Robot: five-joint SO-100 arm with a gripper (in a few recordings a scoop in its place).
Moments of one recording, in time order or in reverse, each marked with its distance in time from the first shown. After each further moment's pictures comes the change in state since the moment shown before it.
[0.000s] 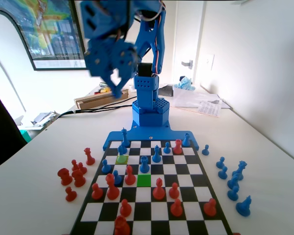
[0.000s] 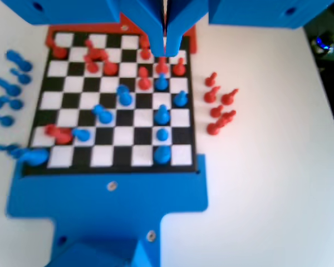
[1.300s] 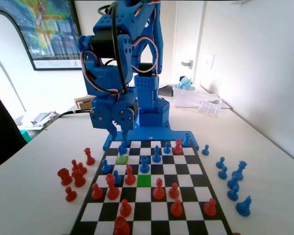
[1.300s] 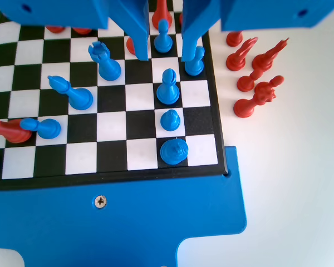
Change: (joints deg) arm -2.7 -20.7 9.2 -23.9 4.9
